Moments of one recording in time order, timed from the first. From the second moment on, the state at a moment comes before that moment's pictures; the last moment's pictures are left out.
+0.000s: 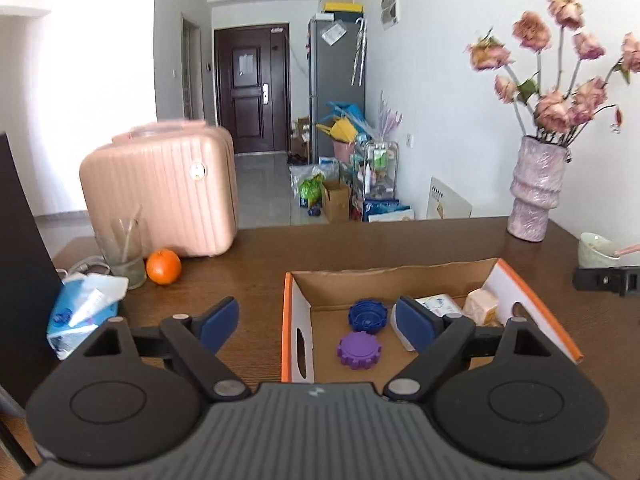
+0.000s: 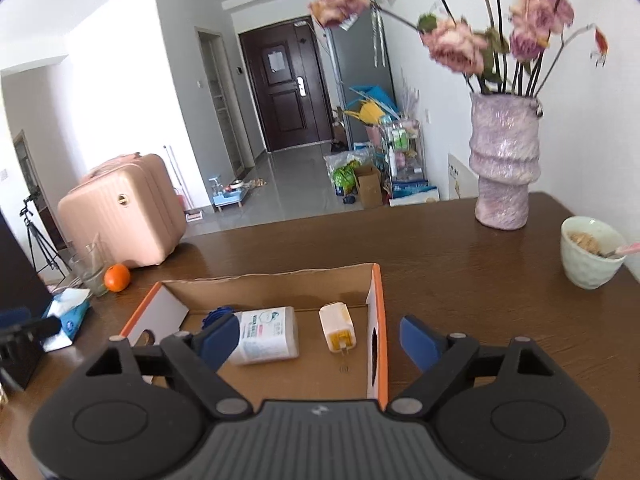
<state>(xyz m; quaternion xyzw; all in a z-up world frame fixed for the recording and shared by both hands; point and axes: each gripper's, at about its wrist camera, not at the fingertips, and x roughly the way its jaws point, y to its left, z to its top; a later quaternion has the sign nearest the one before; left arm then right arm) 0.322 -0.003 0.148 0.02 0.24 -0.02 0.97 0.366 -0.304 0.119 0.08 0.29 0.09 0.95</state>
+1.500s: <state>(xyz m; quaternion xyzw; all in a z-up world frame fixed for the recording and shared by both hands) 0.226 0.019 0.003 -0.03 0.26 -0.05 0.96 0.176 -0.256 -0.026 -0.03 0.24 0.10 0.97</state>
